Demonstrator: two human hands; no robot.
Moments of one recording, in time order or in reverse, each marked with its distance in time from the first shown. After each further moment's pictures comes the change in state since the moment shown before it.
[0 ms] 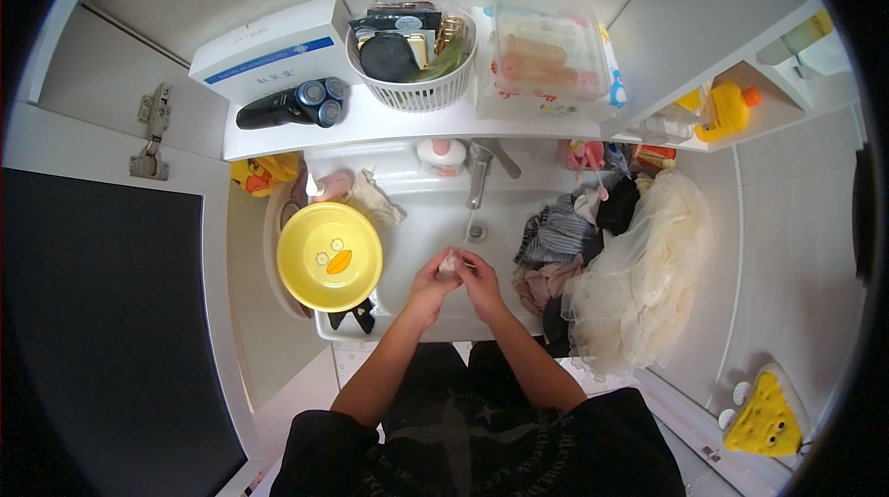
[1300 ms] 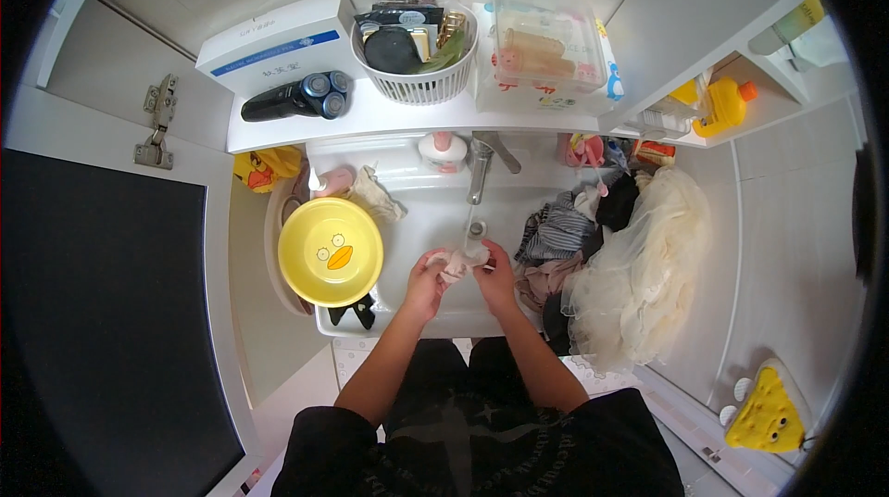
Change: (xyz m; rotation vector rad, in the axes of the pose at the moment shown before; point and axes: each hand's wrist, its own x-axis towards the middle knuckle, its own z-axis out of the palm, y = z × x) left_hand 0.006 -0.008 -0.010 -0.210 0.164 -0.008; right_hand -0.003 -0.011 -0.023 -0.180 0.126 -0.117
